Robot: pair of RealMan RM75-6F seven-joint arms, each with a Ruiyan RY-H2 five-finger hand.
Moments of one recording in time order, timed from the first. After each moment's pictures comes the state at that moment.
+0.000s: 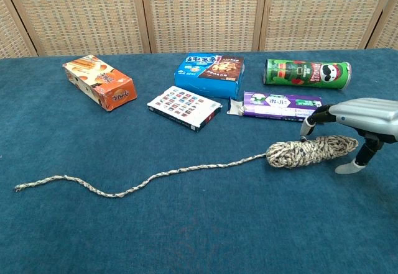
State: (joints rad) left arm -0.15 -1.17 -0.05 -1.57 1.42 1.39 0.17; right arm 0.60 -1.48 0.08 -1.23 -1.51 0.85 0.00
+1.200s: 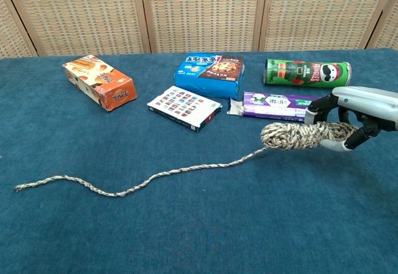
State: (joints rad) left arm -0.32 -1.24 -0.03 -1.39 1.54 1.18 0.04; right arm 0.60 -1.53 0.04 -1.13 -1.55 1.03 0.27
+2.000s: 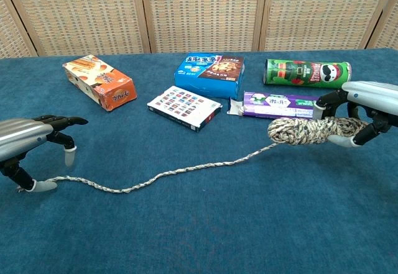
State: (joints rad) left arm -0.47 -1.53 -0.02 -1.27 1.49 1.00 0.13; right arm 0.59 -1.50 0.04 -1.15 -1.54 1.05 0.25
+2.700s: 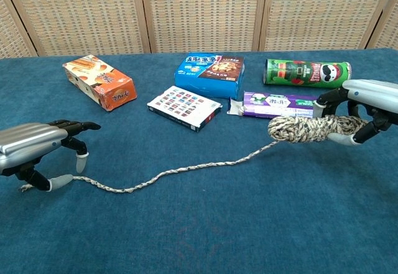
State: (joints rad) left arm -0.50 -1.55 -0.01 -1.30 1.46 0.99 0.18; right arm 0.59 -1.51 0.04 -1.15 -1.53 1.06 0.26
